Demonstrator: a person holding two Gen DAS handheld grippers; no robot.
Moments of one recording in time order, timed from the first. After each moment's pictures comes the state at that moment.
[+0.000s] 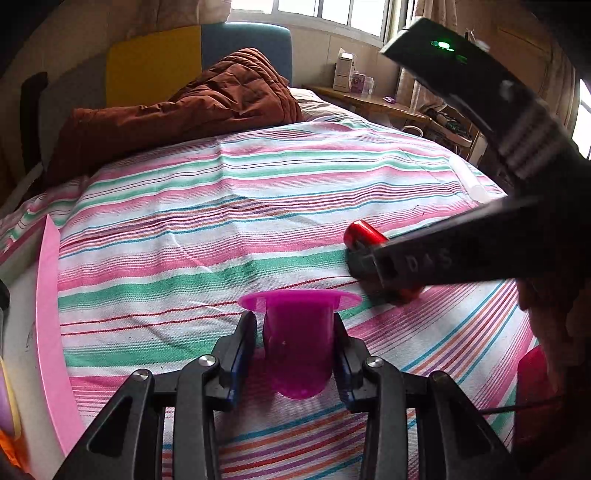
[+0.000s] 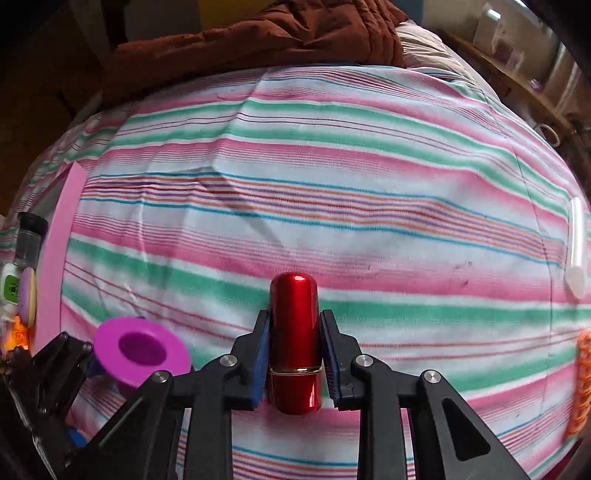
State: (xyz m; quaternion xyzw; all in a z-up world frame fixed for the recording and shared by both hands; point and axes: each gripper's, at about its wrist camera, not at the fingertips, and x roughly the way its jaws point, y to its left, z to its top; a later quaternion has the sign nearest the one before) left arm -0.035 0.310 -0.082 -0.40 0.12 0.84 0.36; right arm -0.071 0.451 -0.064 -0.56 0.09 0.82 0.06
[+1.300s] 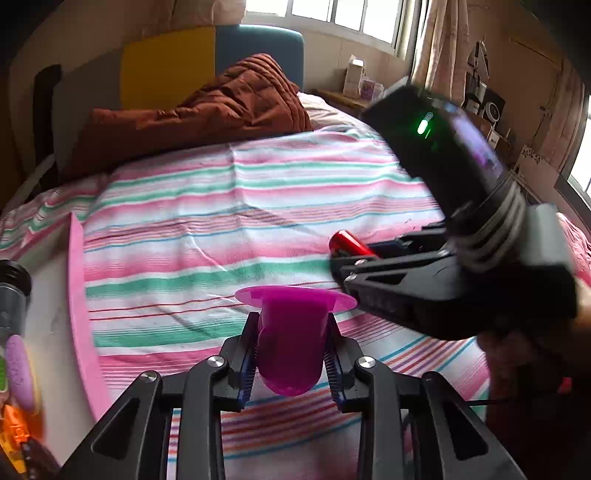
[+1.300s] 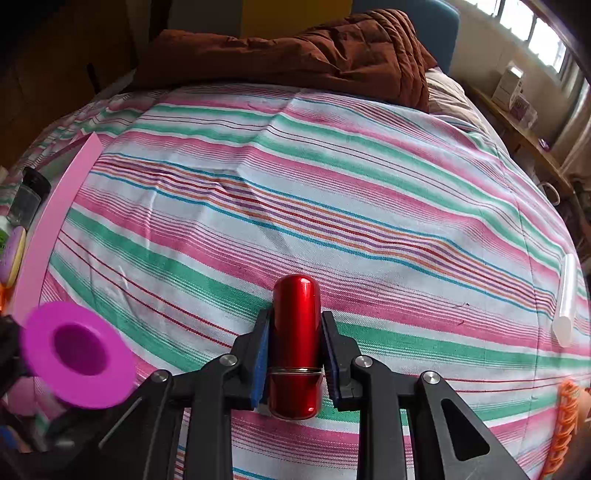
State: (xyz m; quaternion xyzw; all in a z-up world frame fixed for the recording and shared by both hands) left arm -0.020 0.293 -0.050 -0.41 0.10 0.84 0.34; right arm -0.067 0.428 -0.070 -0.53 -0.01 0.85 0.04
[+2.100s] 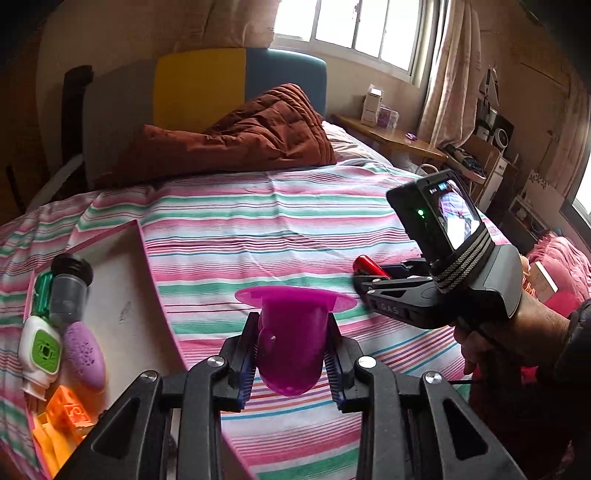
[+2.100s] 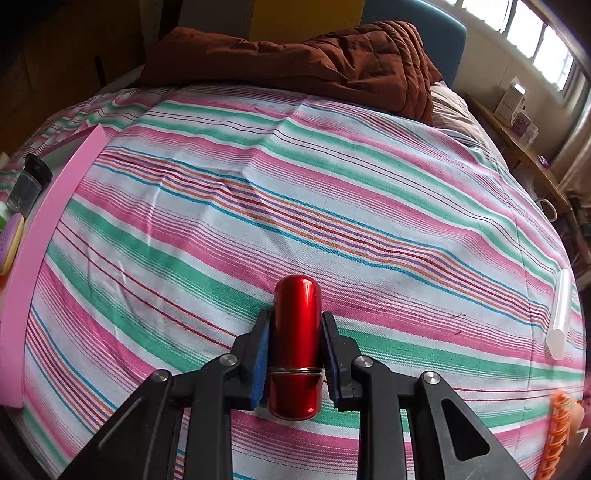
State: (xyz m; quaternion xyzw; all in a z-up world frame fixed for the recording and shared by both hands) left arm -0.011 0.229 -0.006 -0.38 0.07 0.86 0.32; right arm -0.067 0.422 -0.070 -0.51 -0.04 0.86 0.04
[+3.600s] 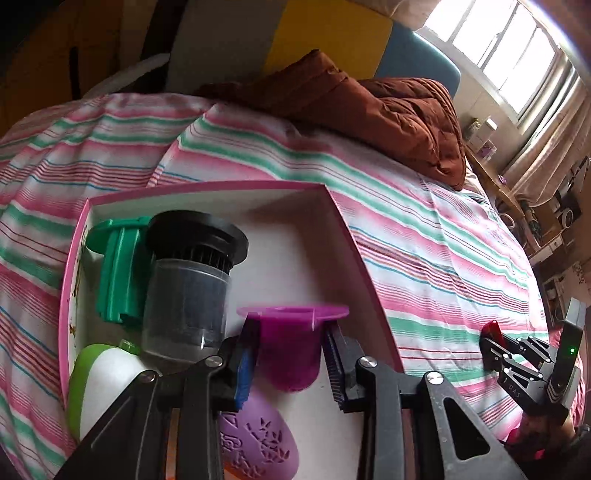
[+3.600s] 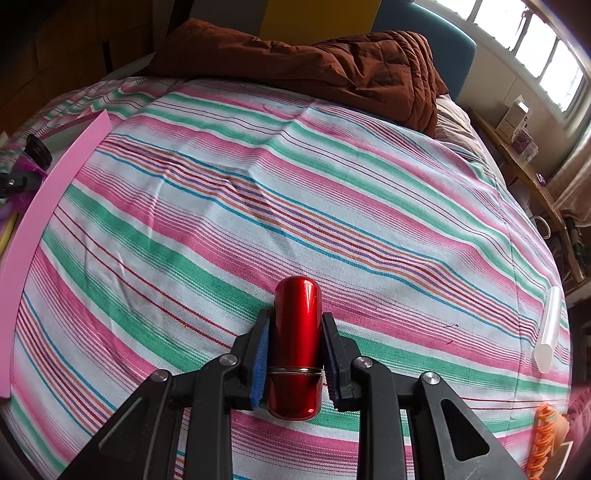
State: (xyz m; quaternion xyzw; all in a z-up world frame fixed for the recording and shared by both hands) left arm -0.161 0.119 -0.054 -0.51 -0.05 0.84 0.19; right arm -0.066 0.414 -0.071 -0.51 -0.07 0.85 0.05
